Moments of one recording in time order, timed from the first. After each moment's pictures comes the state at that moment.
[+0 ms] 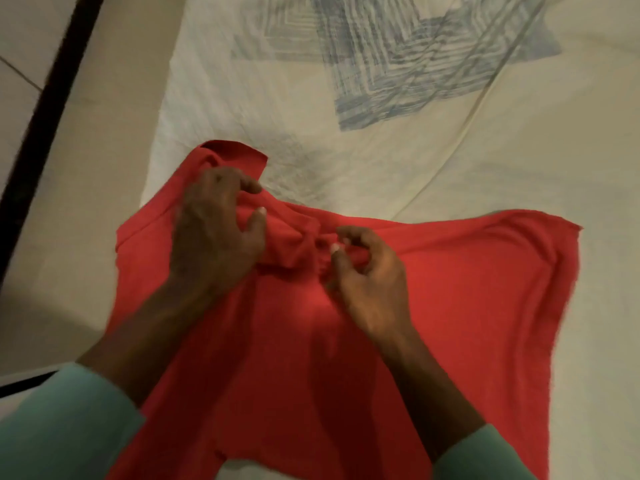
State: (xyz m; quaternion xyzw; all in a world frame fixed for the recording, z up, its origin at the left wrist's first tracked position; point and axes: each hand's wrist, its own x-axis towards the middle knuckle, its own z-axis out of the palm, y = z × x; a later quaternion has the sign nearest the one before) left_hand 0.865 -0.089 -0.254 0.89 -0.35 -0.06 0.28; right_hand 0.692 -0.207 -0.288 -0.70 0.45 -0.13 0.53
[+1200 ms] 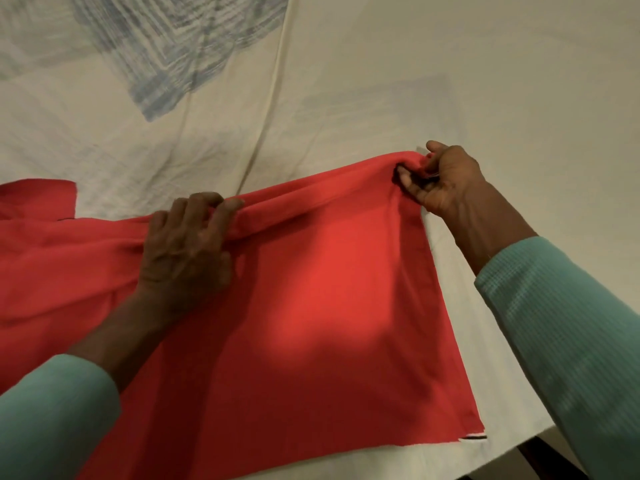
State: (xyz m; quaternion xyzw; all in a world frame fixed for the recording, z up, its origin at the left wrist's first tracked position) left_hand 0.777 -0.184 -0.309 0.74 -0.67 -0.01 0.04; right_hand 0.498 -0.427 -0.282 -0.15 0.69 -0.37 0.61
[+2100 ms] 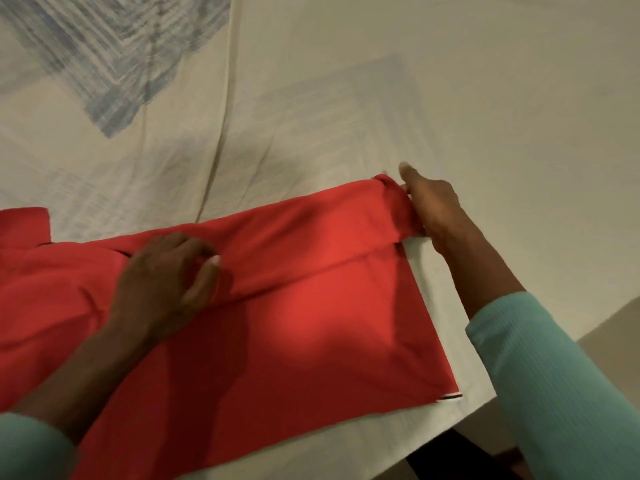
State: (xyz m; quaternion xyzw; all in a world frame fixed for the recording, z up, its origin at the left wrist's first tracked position) left_hand 0.763 -0.167 -0.274 0.73 -0.65 -0.18 0.10; right_hand 0.436 -0.366 -0.270 -0.42 0.76 -0.11 0.48
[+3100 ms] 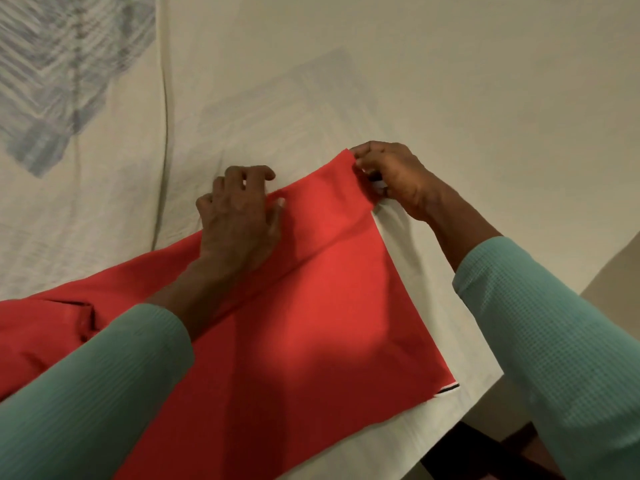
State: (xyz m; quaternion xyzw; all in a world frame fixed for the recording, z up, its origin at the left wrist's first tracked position) left_hand 0.659 -0.304 -0.312 0.71 -0.67 -0.16 0.15; right_hand 0.426 -0.398 -0.269 -0.49 0.64 -0.18 0.57
